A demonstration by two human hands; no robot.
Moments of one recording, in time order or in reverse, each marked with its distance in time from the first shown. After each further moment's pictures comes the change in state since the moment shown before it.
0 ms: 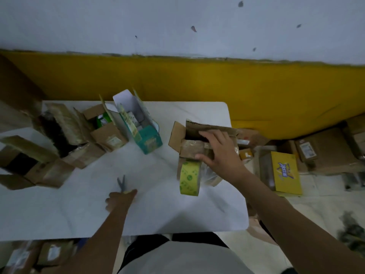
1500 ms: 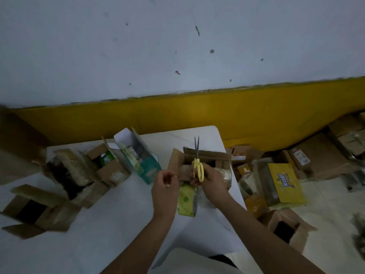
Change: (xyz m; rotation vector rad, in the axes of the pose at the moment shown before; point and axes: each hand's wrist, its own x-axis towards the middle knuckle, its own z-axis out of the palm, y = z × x) left_hand -0.199 0.119 -0.008 -0.419 -0.113 0.904; right_hand -0.005 -0.061 -0.010 0.917 0.062 0.575
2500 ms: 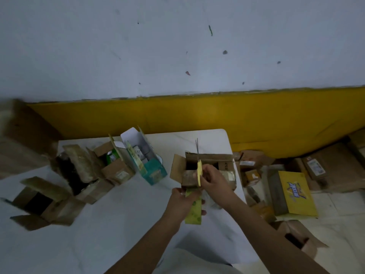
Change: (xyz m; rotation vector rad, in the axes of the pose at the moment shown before) left_hand -0.006 0.007 0.024 -0.280 -0.336 -0.618; right_hand 0.035 0.018 -0.015 -0.226 -0.144 -0.089
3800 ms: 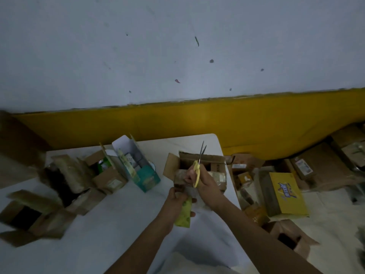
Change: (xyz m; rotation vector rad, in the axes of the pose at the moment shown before) left_hand 0.020 0.003 -0.002 0.037 -0.080 0.048; right_hand -0.002 -0.007 0.004 0.257 -0.013 -0.107
